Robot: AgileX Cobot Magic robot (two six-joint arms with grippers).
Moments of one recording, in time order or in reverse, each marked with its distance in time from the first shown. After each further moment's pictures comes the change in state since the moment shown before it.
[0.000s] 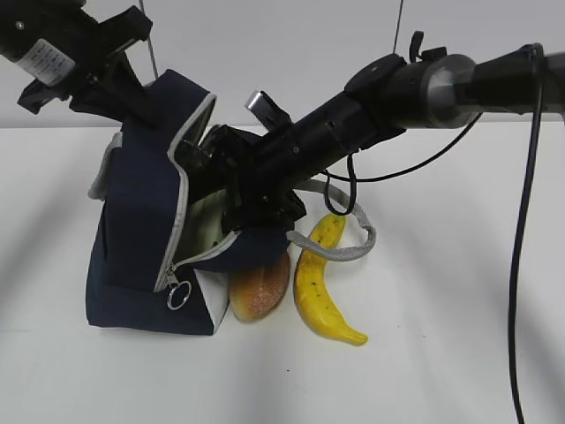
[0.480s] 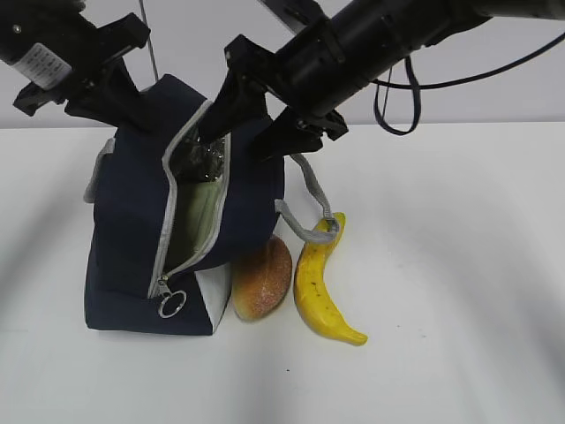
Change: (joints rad) left arm 0.000 0.000 0.000 0.030 0.019 0.001; right arm 0.003 -0.372 0.112 -0.245 -0.011 0.015
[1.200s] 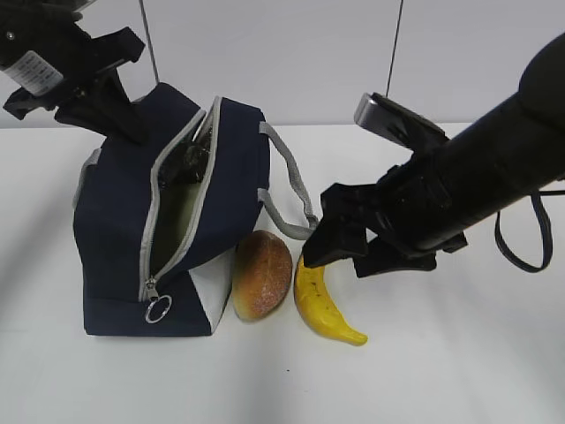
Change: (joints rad) left arm 0.000 0.000 0.000 0.055 0.034 0.000; right arm 0.000 -0.332 0.660 -0.103 -0.353 0.013
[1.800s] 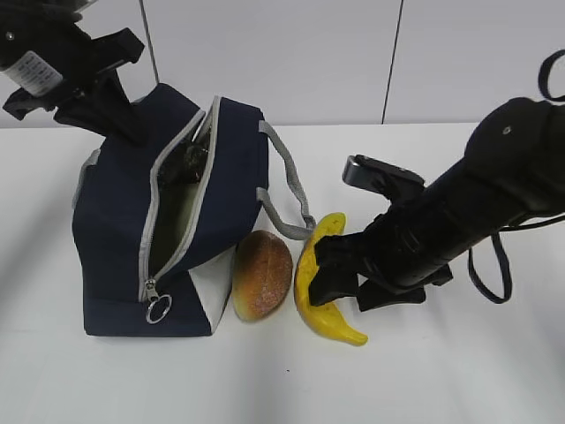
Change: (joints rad) left arm 0.000 0.000 0.000 0.002 0.003 0.000; right arm 0.000 0.207 0.004 -0.003 -0.107 -0.058
